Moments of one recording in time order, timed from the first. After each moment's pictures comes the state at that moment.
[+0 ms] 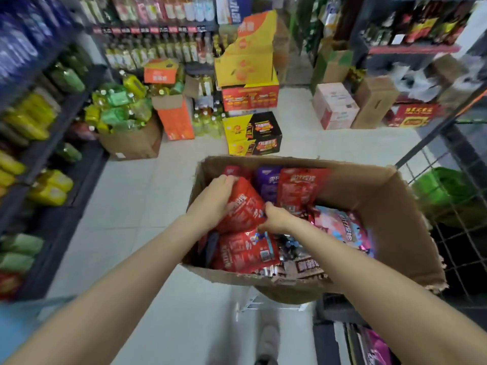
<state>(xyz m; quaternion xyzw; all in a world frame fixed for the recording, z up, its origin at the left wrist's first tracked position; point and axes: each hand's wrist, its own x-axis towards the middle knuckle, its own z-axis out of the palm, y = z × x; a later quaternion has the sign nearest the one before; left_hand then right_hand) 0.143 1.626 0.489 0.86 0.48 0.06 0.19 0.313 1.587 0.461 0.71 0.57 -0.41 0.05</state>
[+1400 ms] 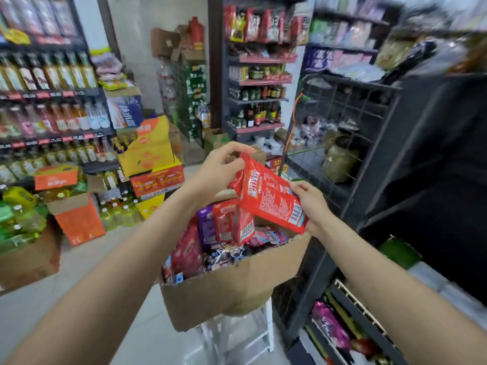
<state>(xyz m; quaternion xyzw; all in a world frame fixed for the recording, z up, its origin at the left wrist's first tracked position) 0.168 1.507 0.722 0.78 0.21 0.26 0.54 0.327 1.391 0.653 0.65 0.16 -0.30 -0.68</state>
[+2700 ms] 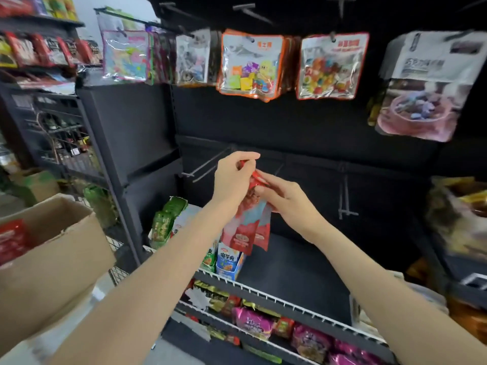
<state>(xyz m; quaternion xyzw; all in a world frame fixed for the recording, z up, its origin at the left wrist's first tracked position) 0.276 0.918 0.746 0.75 -0.02 0.26 0.61 0.268 0.787 0.728 0.74 0.32 -0.01 -0.60</state>
